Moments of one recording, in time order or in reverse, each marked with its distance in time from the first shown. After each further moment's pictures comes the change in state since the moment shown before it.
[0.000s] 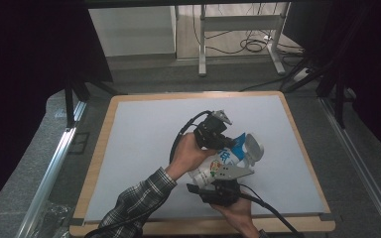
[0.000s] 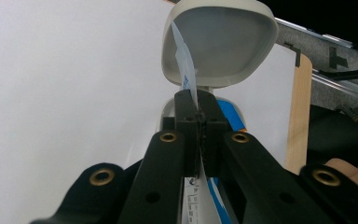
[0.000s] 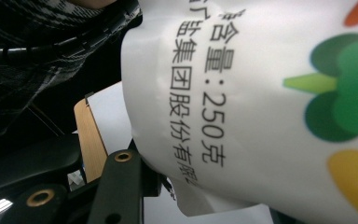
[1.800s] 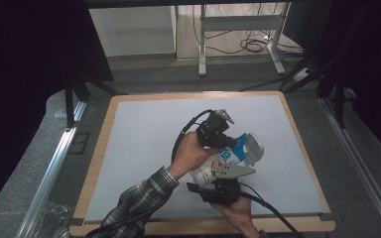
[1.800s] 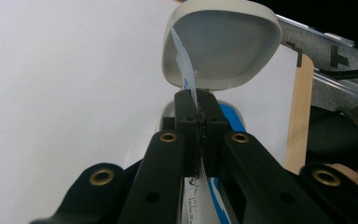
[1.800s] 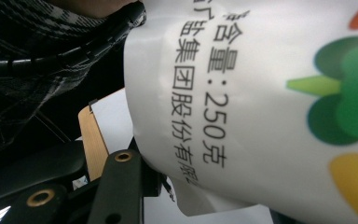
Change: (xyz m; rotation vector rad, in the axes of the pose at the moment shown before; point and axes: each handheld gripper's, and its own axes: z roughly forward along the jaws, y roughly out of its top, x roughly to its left) left arm 0.000 0.006 0.003 0.025 0.005 -0.013; right arm -0.001 0.003 -0.001 -0.020 0.008 0.020
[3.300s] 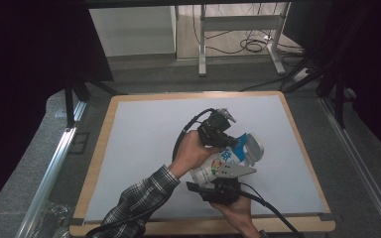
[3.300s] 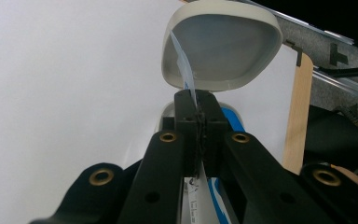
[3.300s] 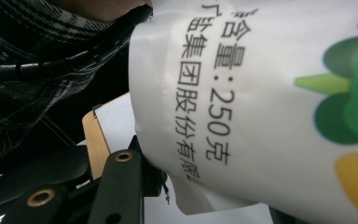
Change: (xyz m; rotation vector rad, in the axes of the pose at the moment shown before) left arm 0.000 0.005 0.001 0.017 -0.005 -0.010; right arm 0.002 0.003 -0.001 -0.012 0.012 0.009
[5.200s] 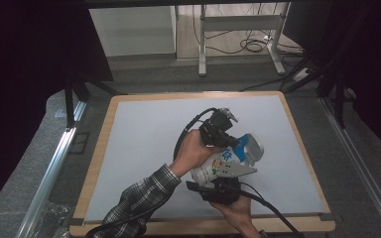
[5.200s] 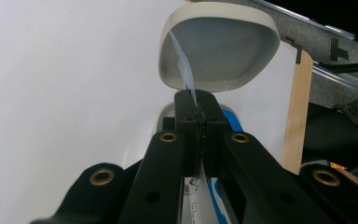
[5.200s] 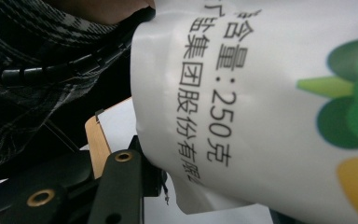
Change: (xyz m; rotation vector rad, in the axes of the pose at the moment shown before) left arm -0.002 0.005 0.002 0.017 -0.002 0.005; right arm 0.000 0.002 0.000 -0.022 0.005 0.006
